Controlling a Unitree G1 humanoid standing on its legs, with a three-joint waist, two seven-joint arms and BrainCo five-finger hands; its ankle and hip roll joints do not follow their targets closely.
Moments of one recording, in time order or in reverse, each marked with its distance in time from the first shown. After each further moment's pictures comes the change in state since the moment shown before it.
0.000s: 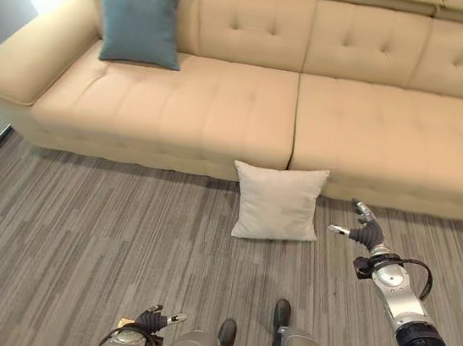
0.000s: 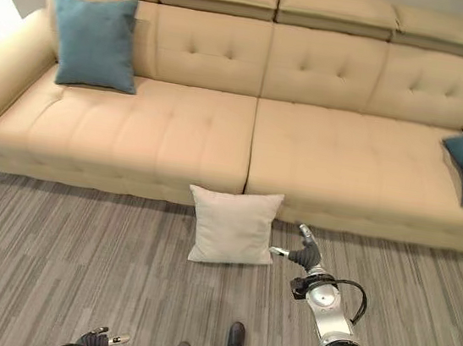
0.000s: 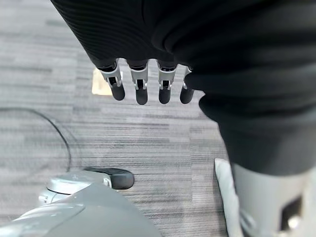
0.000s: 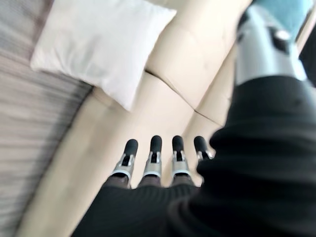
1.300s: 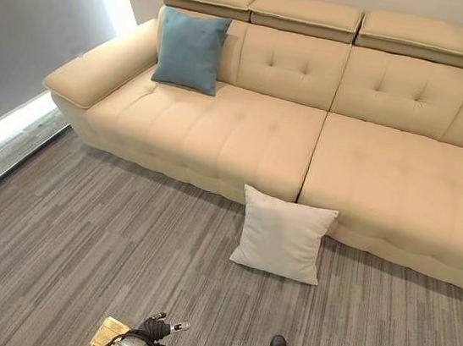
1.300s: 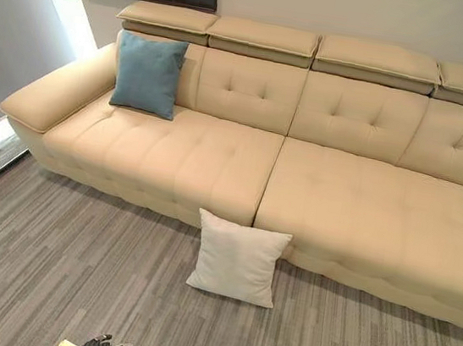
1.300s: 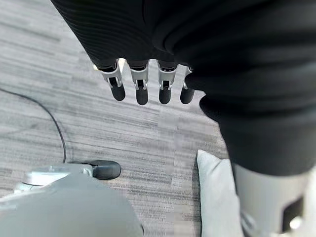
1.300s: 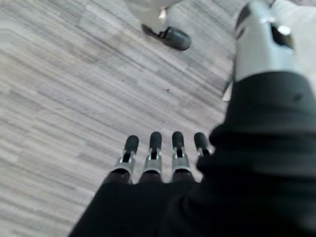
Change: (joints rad) left arm 0.022 -0.050 -0.040 0.030 0.025 -0.002 0.000; right arm 0.068 -0.038 -0.021 0.433 0.005 0.079 -0.023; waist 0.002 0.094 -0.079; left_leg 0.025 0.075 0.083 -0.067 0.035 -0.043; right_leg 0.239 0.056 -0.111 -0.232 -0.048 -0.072
